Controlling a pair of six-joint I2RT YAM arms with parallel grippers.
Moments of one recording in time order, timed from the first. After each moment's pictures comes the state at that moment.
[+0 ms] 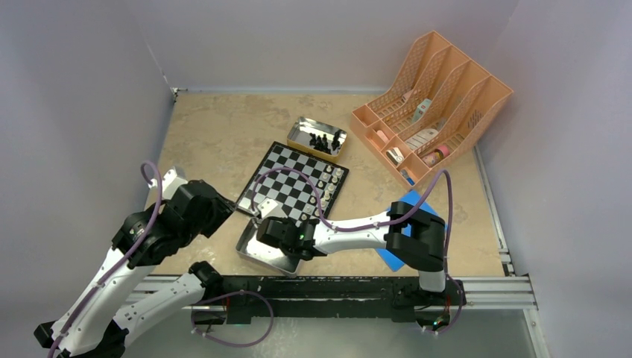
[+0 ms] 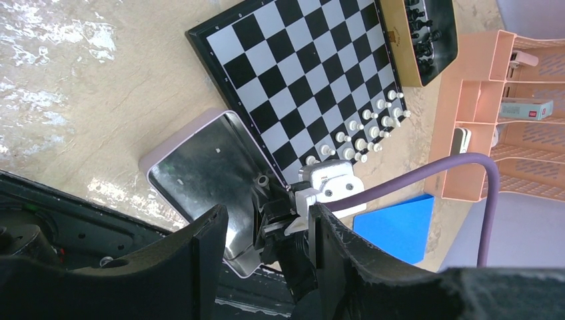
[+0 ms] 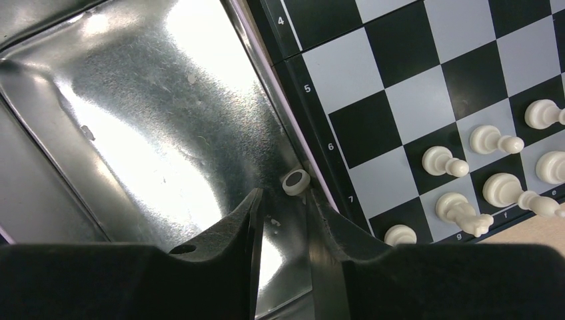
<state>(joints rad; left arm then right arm) -0.70 0.70 1.11 -1.30 -0.45 -1.35 1.34 1.91 1.25 -0.35 0.45 0.44</state>
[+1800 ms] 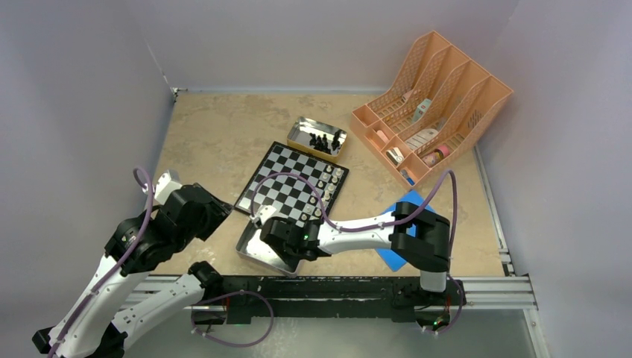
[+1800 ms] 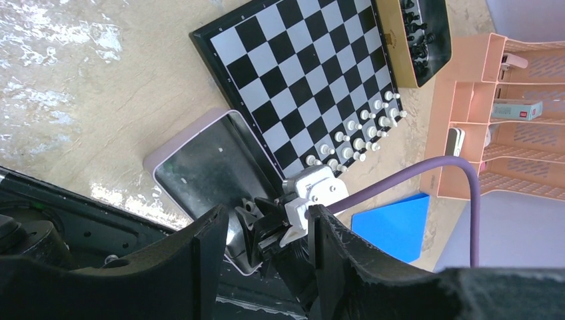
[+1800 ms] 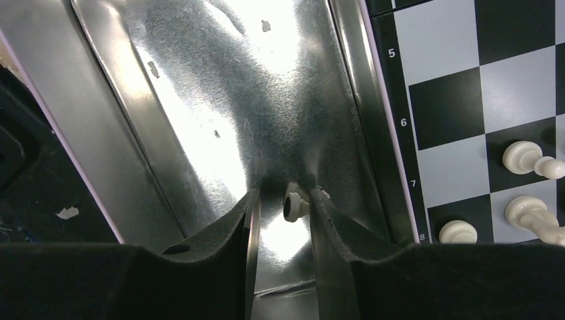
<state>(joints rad) -0.70 0.66 1.11 -1.32 -0.45 -1.35 1.34 1.88 1.21 -0.33 0.25 0.41</state>
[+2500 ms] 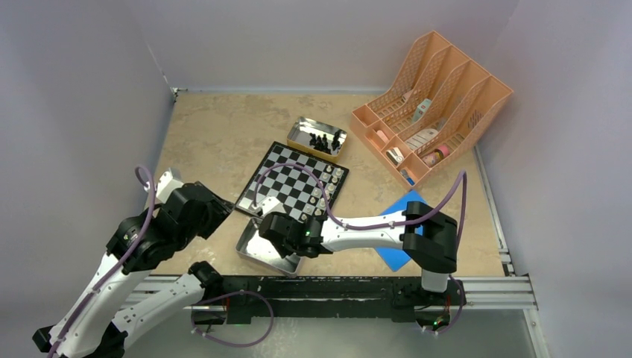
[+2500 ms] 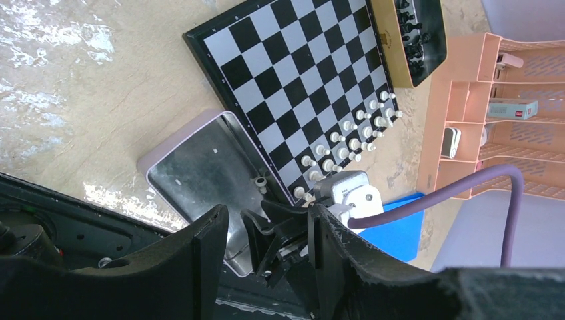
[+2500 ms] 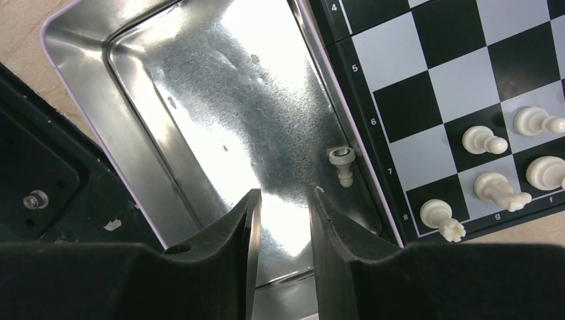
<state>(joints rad) -0.70 0.67 1.11 -1.30 -0.45 -1.35 1.34 1.82 1.24 -0.39 0.30 0.52</state>
